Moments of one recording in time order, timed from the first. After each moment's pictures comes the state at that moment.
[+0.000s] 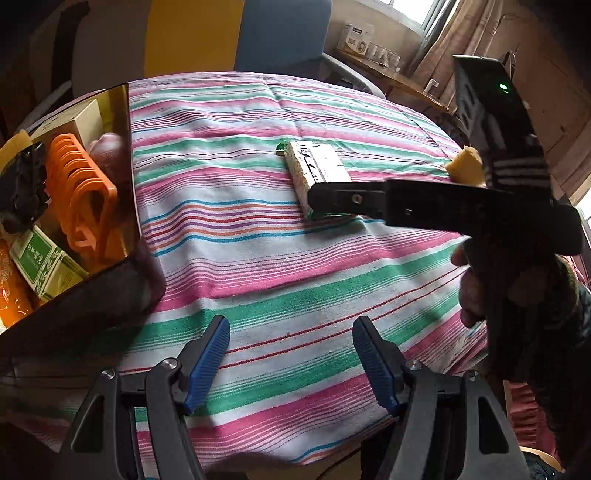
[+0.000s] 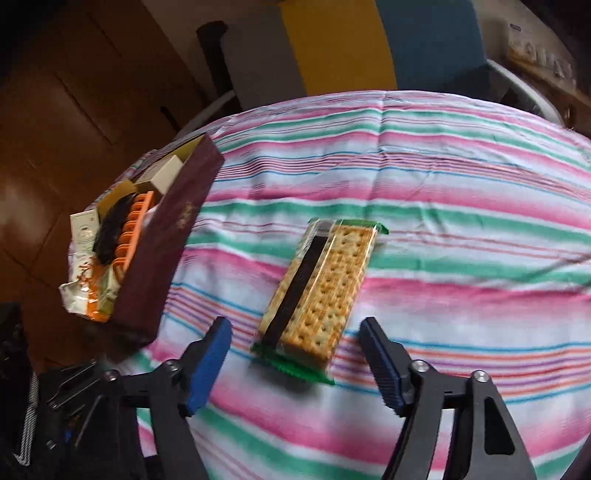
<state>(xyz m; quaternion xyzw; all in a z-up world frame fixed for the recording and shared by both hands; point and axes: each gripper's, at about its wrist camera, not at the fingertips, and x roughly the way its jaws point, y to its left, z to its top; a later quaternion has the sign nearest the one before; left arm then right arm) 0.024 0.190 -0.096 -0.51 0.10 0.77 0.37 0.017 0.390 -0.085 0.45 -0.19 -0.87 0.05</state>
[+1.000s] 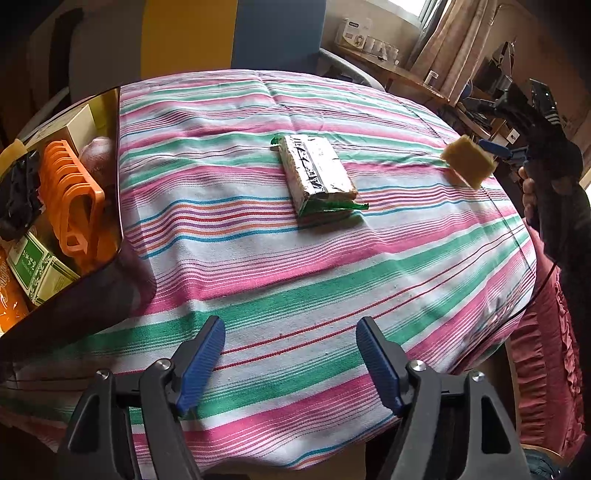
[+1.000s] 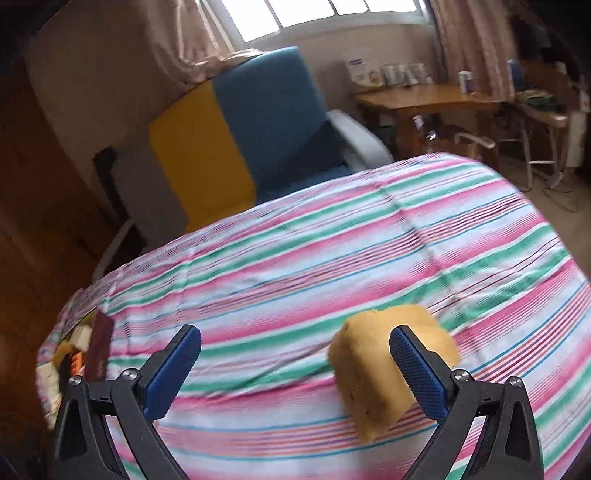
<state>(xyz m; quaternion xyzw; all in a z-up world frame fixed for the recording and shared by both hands) 0.024 0.204 -0.105 -0.51 0.12 0.77 0.37 0.085 0.581 -0.021 0.34 -0.28 -0.89 -0.13</state>
